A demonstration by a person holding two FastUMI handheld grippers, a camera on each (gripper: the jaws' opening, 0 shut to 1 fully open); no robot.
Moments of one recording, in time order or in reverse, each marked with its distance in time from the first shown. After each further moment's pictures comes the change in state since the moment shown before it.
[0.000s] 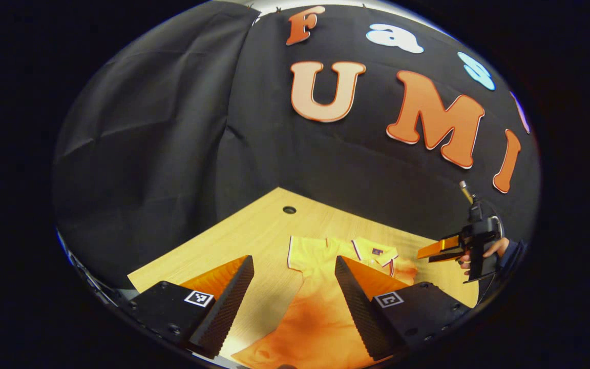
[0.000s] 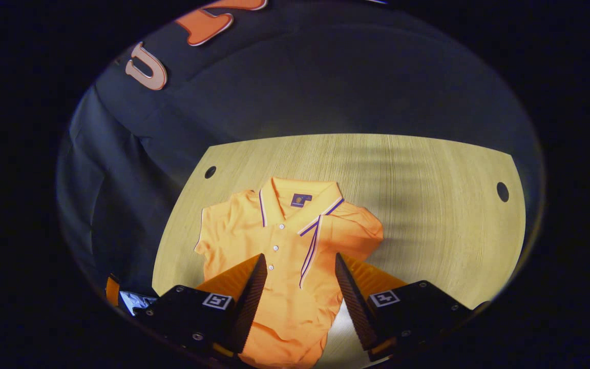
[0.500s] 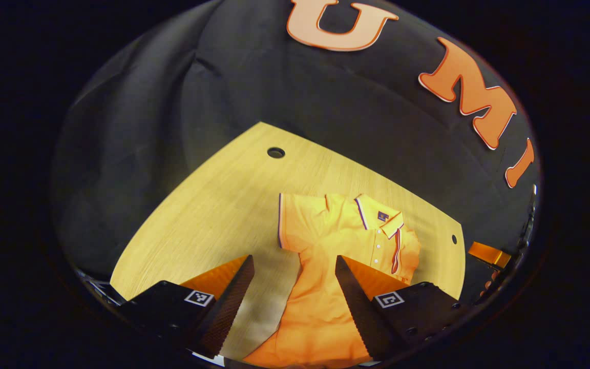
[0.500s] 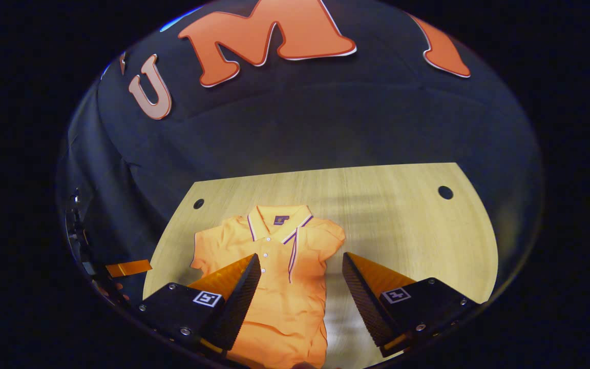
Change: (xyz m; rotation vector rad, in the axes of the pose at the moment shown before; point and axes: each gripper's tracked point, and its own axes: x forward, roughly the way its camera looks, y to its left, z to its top) left arm 0.134 0.009 -0.023 0.016 0.450 -0.135; right arm -0.097 -0.002 -0.017 0.078 -0.257 -0.229
